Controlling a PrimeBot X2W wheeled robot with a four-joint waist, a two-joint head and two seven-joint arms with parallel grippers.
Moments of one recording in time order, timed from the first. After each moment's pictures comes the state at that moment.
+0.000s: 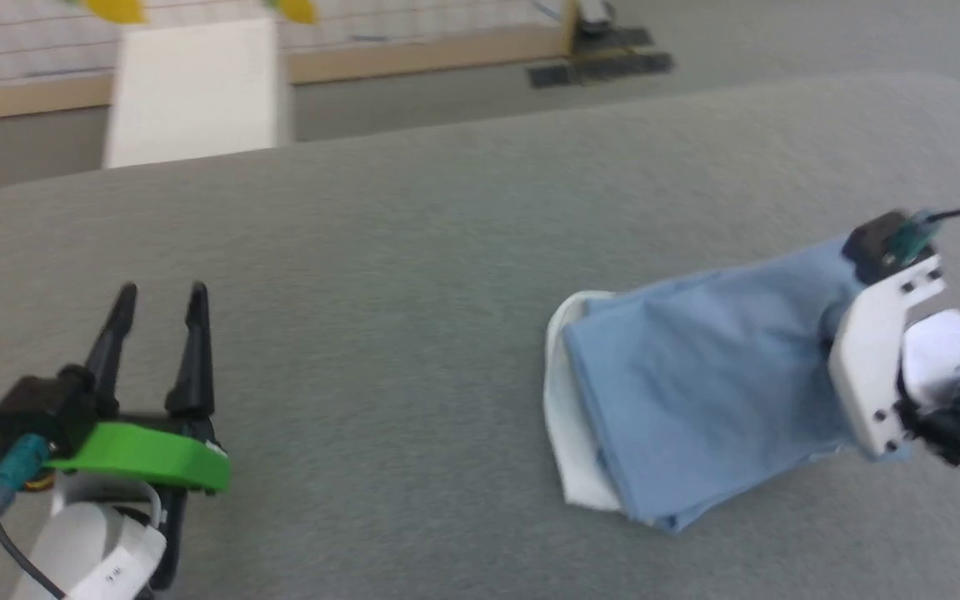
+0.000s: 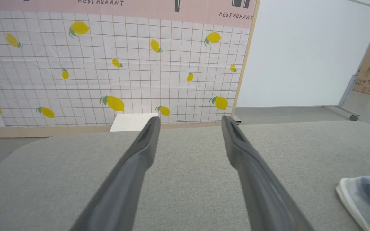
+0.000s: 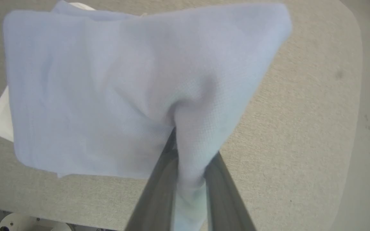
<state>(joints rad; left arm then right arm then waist) -0.15 0.29 -0.04 0.08 -0.37 -0.08 -0.25 -0.37 -0.45 0.19 -0.06 0.34 0.13 1.09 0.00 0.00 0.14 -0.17</state>
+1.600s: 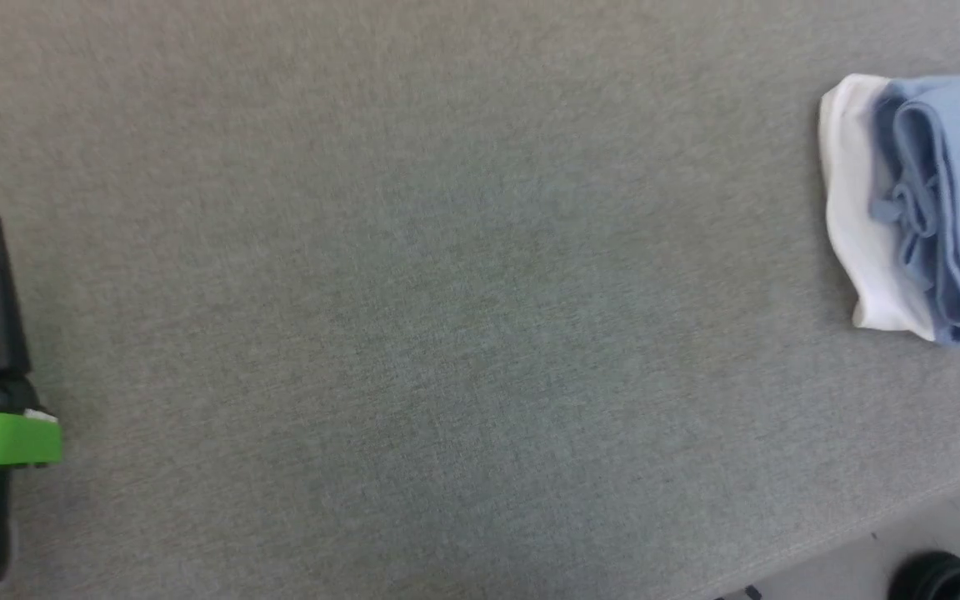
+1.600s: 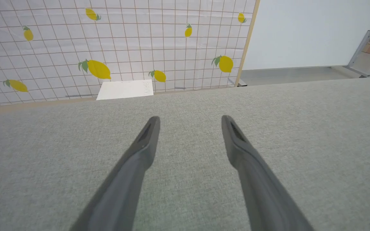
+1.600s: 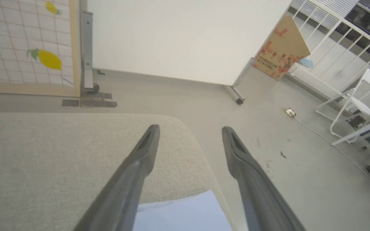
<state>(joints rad) -0.09 0.48 0.16 -0.21 -0.42 -0.03 -0.14 -0.68 -0.37 -0.30 -0.07 0.11 0.13 0.49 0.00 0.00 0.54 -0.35</state>
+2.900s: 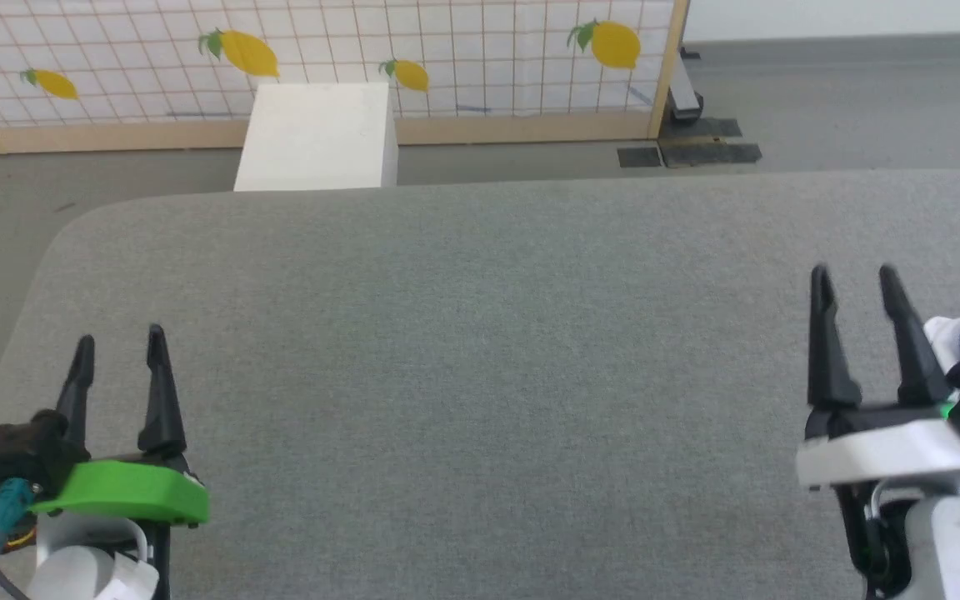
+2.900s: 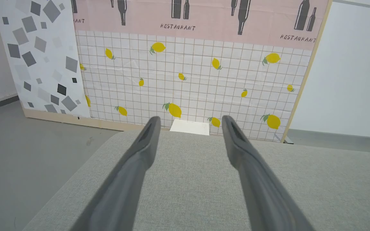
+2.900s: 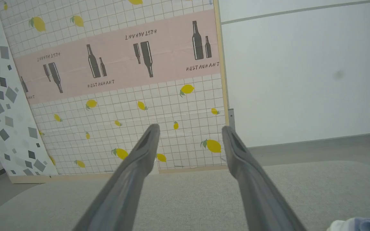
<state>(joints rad) -0.08 0.28 0.02 0.08 -0.37 0.01 -0.25 -0.13 -0.05 -0.08 0.07 0.22 0.13 -0.25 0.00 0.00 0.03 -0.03</state>
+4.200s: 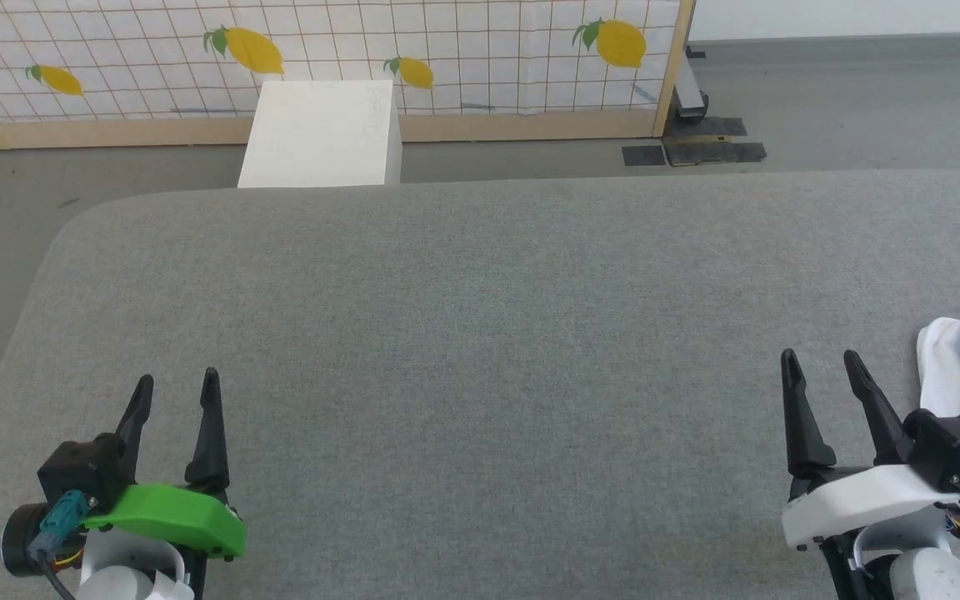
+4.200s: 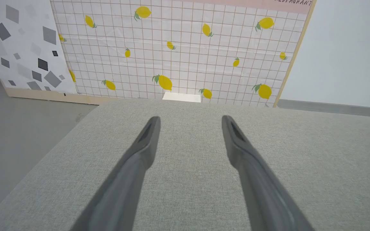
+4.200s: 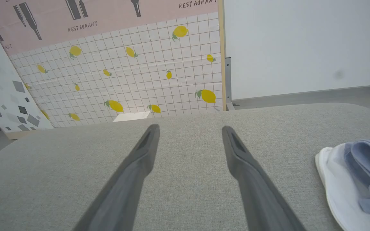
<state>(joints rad) -0.06 0.26 -0.05 0.19 -0.36 -0.02 -0.25 -0.05 -0.05 -0.08 0.16 0.19 0.13 -0.17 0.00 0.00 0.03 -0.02</state>
